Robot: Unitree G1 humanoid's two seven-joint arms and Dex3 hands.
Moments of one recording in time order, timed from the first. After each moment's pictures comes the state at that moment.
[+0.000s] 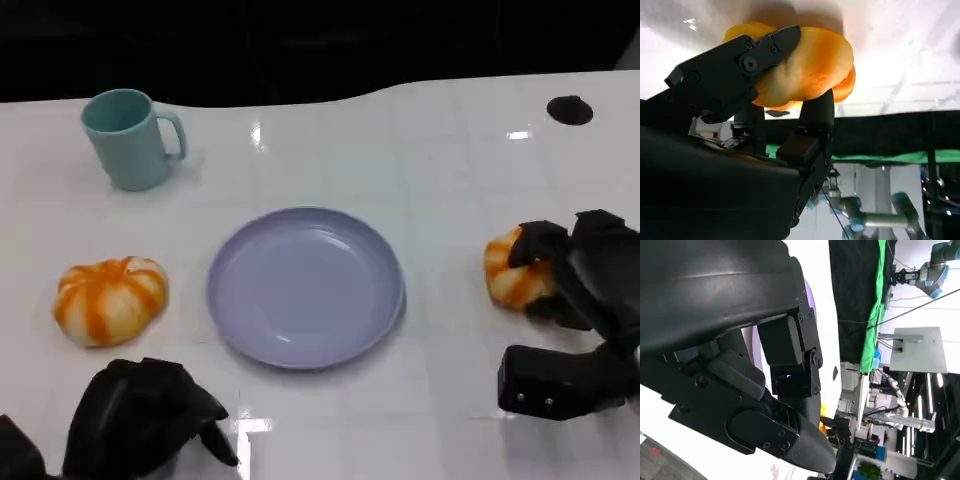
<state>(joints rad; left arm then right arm) -0.02 -0.02 0.16 0.55 -0.36 -0.48 -0.68 -0.62 -0.34 0.52 1.08 -0.82 -0.36 -0.79</state>
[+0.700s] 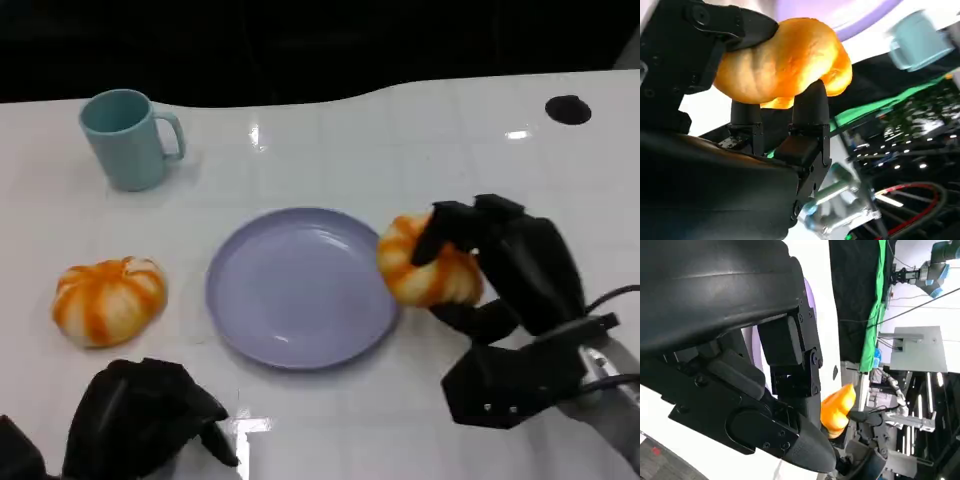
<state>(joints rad) -0.02 -0.02 0.16 0.55 -0.36 -0.48 -0.68 -0.52 -0.23 0.43 0.74 -0.62 -0.57 -0.59</state>
